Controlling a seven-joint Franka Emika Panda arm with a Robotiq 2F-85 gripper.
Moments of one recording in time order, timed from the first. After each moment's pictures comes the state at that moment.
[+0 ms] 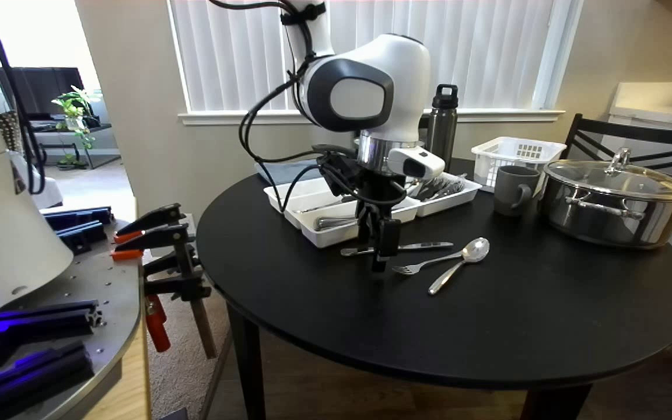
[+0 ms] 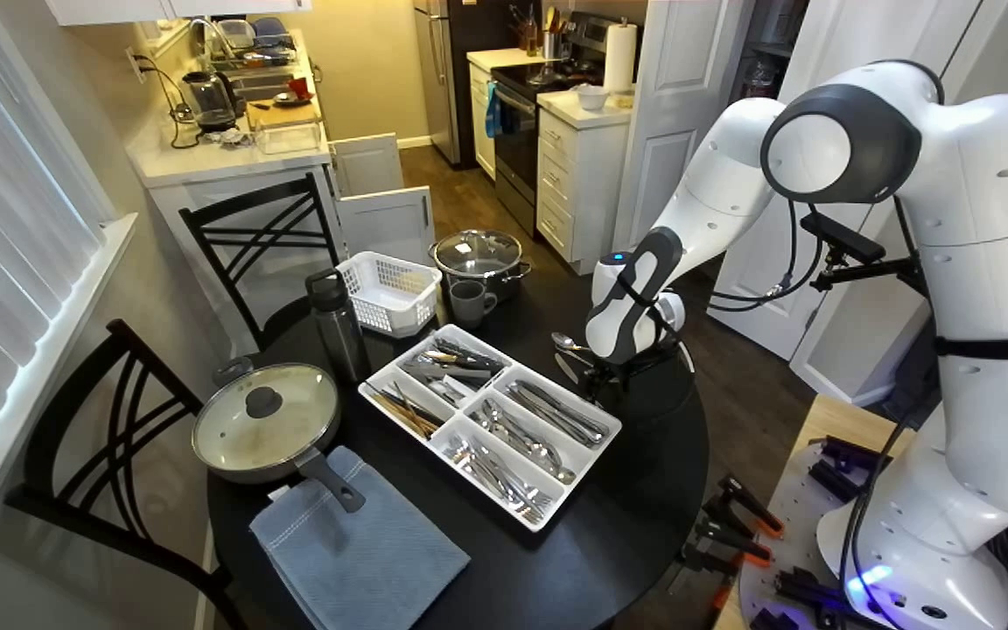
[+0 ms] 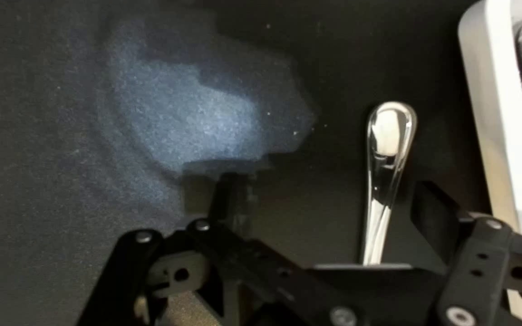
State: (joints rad) arm -0.14 0.64 -0.03 -2.25 0.12 2.78 0.07
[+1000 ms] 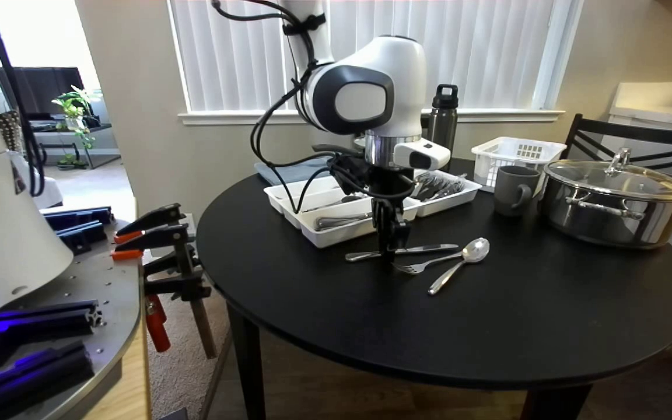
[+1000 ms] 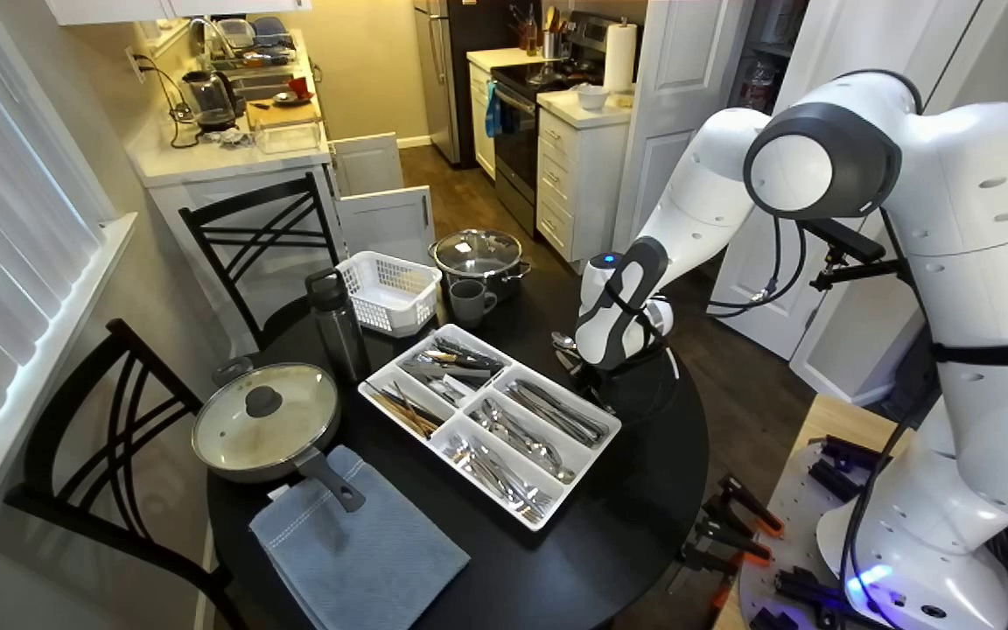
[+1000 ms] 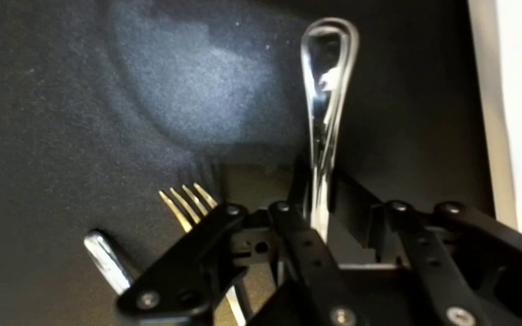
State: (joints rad) arm -0.04 0.67 -0.09 -2.21 0.13 2.88 0.12
